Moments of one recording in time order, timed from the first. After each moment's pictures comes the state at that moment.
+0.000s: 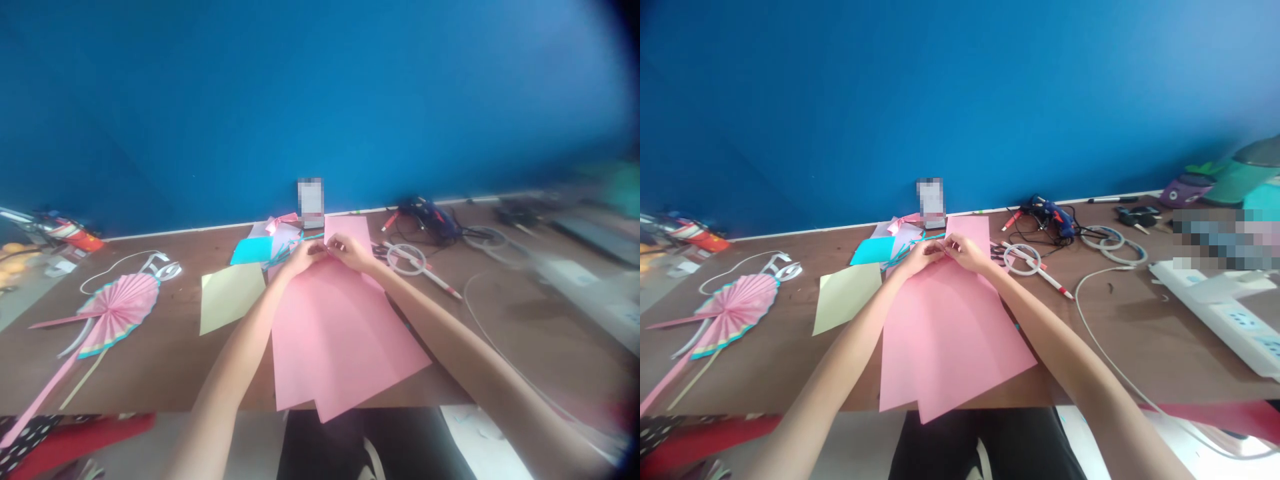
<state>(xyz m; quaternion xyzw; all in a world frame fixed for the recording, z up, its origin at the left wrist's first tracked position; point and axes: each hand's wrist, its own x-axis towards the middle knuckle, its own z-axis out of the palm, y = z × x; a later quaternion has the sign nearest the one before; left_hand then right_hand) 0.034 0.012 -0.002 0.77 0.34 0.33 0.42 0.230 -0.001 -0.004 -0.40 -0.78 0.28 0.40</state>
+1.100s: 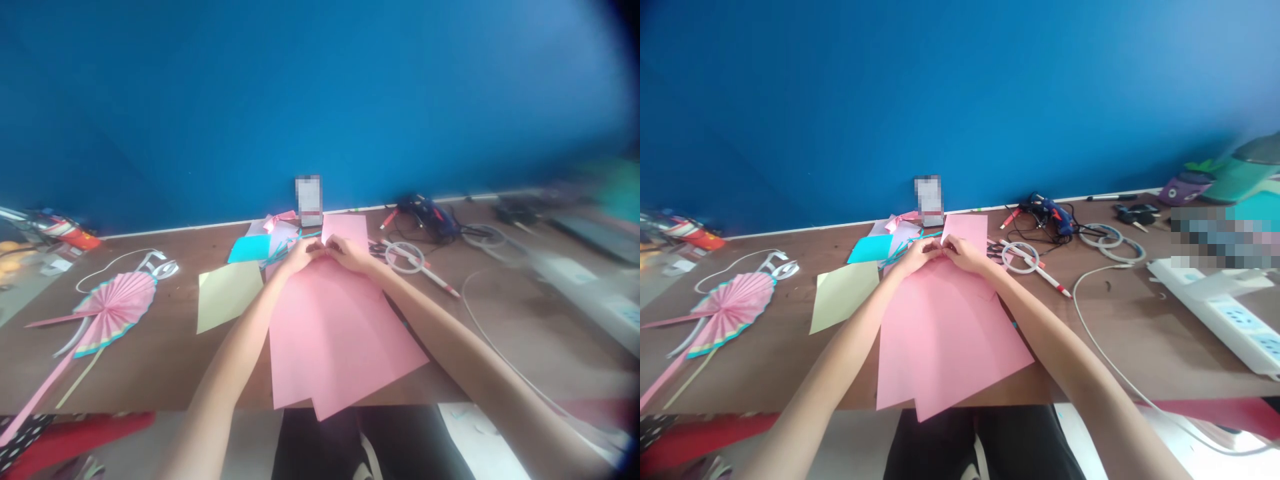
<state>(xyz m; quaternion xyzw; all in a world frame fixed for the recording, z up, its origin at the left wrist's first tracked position) 0.037 0.009 0.004 0.78 0.35 0.32 0.41 0.232 -0.007 0.000 -0.40 -0.81 0.24 0.35</state>
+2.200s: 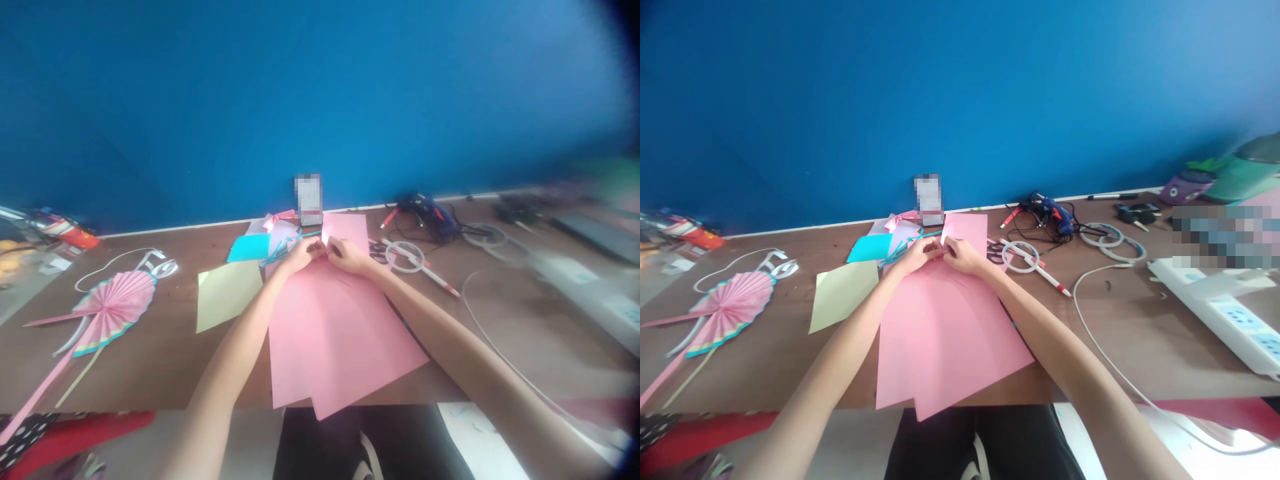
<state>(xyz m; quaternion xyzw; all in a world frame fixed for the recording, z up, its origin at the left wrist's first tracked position) 0.038 0.008 0.005 0.79 0.34 0.31 0.41 0.229 -0.009 -0.004 -0.39 -0.83 0.19 0.35</state>
